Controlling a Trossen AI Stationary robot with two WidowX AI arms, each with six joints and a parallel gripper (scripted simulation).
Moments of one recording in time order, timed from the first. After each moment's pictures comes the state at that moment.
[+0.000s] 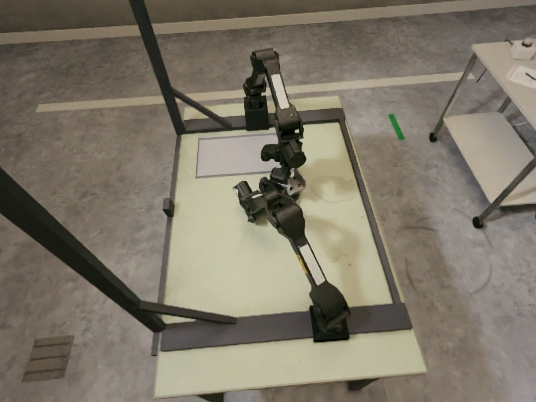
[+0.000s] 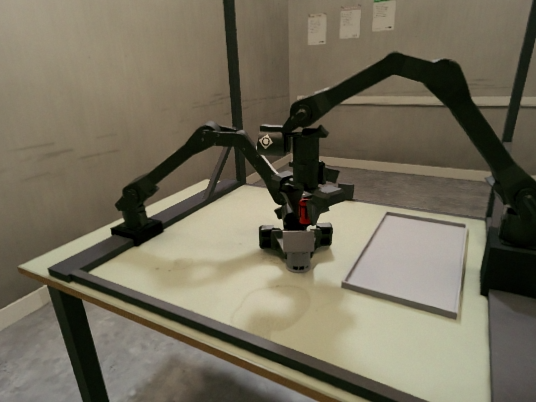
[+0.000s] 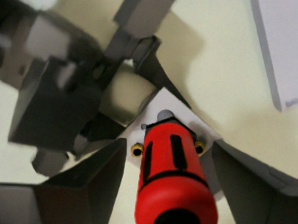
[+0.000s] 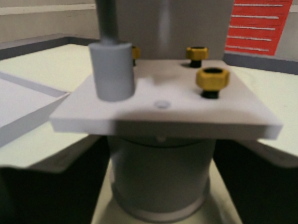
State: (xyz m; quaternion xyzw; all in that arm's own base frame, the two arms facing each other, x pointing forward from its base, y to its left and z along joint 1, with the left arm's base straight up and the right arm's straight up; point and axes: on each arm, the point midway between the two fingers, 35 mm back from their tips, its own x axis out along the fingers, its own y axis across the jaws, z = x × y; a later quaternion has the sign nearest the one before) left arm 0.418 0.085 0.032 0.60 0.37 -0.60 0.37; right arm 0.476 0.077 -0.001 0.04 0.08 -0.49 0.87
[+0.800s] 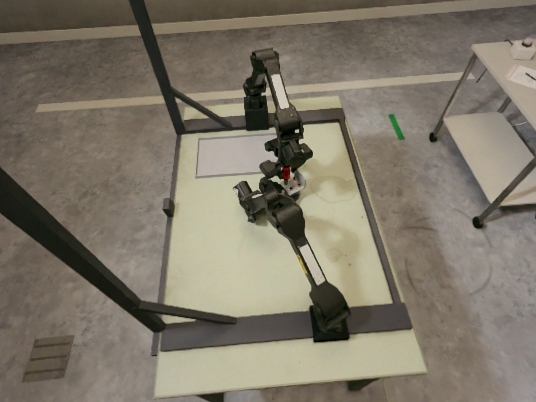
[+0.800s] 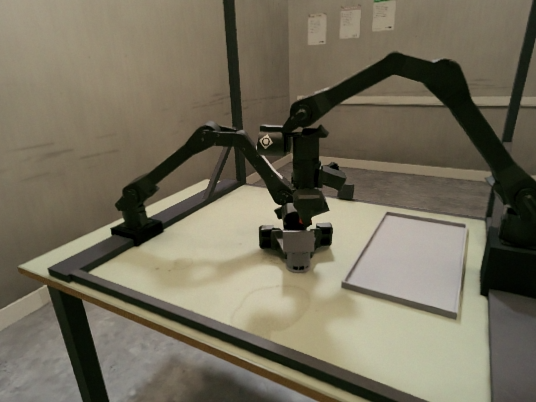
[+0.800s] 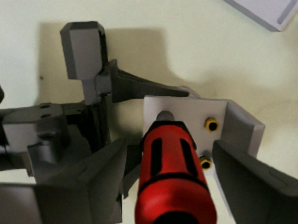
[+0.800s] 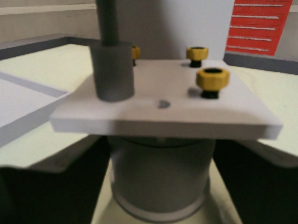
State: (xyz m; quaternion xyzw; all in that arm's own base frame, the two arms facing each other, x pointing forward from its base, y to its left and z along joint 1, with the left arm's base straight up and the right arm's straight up) left arm 0.417 0.085 0.032 0.69 0.16 -0.69 0.16; right arm 0.476 0.077 -0.001 0.04 0.08 -0.49 0.87
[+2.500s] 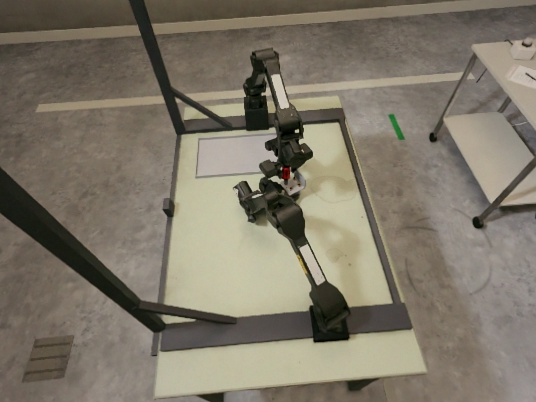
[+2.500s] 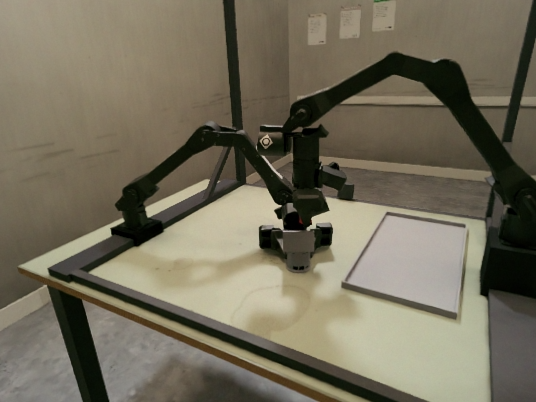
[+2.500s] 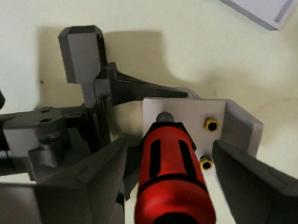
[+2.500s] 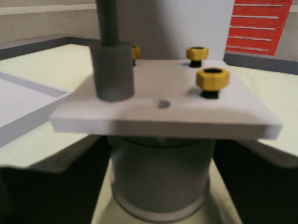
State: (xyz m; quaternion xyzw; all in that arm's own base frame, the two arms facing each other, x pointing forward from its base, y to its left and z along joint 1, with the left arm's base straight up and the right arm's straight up) left arm 0.416 0.085 0.032 0.69 0.16 -0.69 0.16; right arm 0.476 0.077 -0.001 0.04 0.08 -0.49 0.87
